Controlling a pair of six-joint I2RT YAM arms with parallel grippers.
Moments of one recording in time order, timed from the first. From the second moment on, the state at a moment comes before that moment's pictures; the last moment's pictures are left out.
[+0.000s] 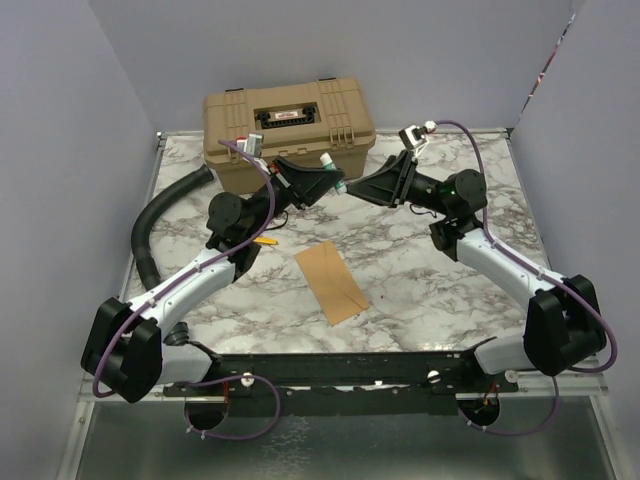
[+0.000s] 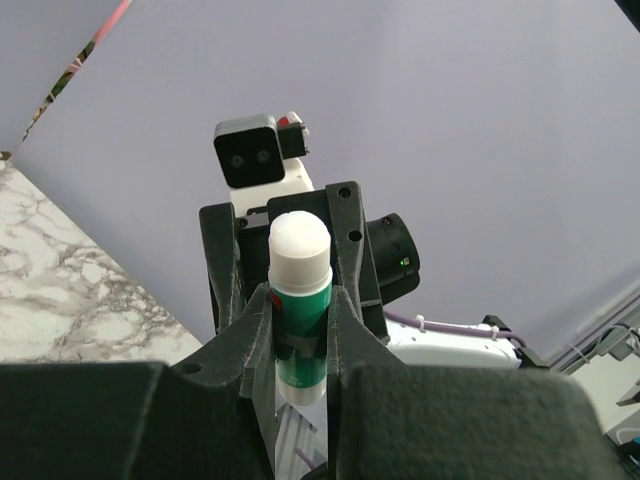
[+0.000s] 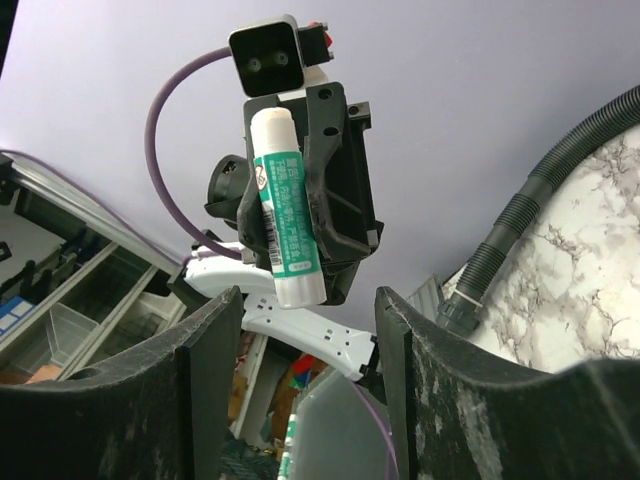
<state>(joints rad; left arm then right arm) -0.55 1.28 0.84 0.94 0.43 -1.10 0.42 1.39 0.93 0.93 -0.87 1.34</state>
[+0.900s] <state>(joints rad) -0.55 1.30 0.88 1.01 0.38 -1.11 0.44 1.49 1.06 1.05 -0.95 1.42</state>
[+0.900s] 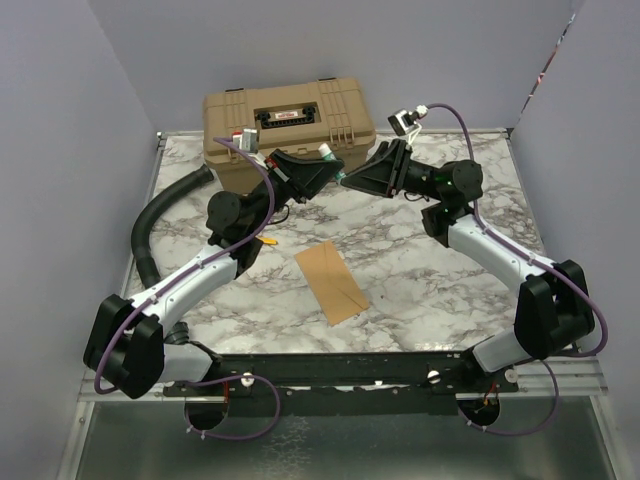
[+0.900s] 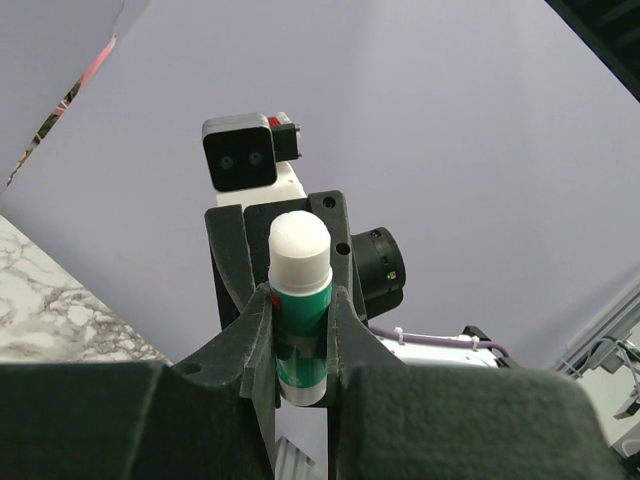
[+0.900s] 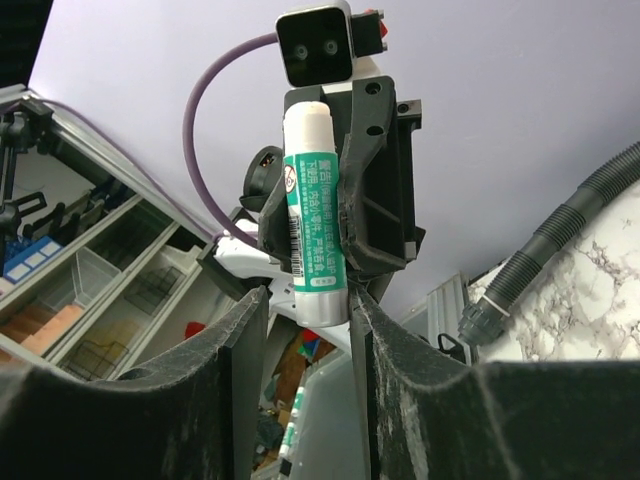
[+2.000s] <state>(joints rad) -0.52 1.30 0.97 0.58 0.09 -1.05 0.75 1.39 1.21 0.22 -0.03 -0.16</state>
